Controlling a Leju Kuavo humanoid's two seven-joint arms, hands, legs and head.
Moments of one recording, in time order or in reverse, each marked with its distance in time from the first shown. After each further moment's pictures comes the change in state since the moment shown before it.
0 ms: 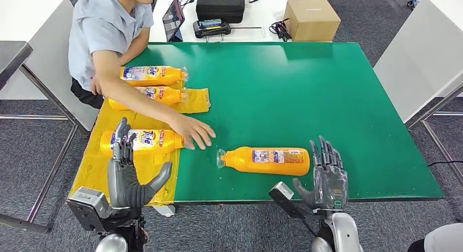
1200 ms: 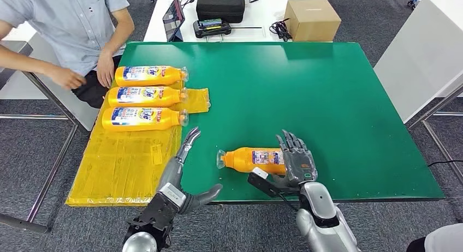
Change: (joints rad) left arm -0.070 0.017 -0.151 0.116 -0.320 -0.128 0.158; right arm -0.269 -0.045 0.179 0.268 -0.033 0.273 0.069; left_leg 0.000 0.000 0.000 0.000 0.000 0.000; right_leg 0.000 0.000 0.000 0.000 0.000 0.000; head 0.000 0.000
